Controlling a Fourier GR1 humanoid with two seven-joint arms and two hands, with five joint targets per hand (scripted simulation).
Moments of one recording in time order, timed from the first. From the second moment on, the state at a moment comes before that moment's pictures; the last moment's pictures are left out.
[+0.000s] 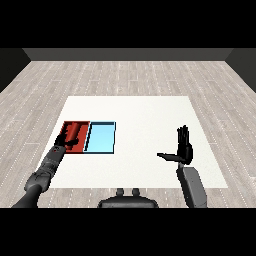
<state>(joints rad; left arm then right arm) -0.74 0.47 0.00 -0.09 -0.17 0.35 -0.11 -0.04 -0.20 0.03 -1.53 -0.24 -0.10 -0.54</state>
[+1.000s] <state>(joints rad) -0.75 0.41 0.25 -0.37 0.10 0.30 -0.50 0.00 -0.20 0.03 -1.56 -0.26 -0.02 -0.58</state>
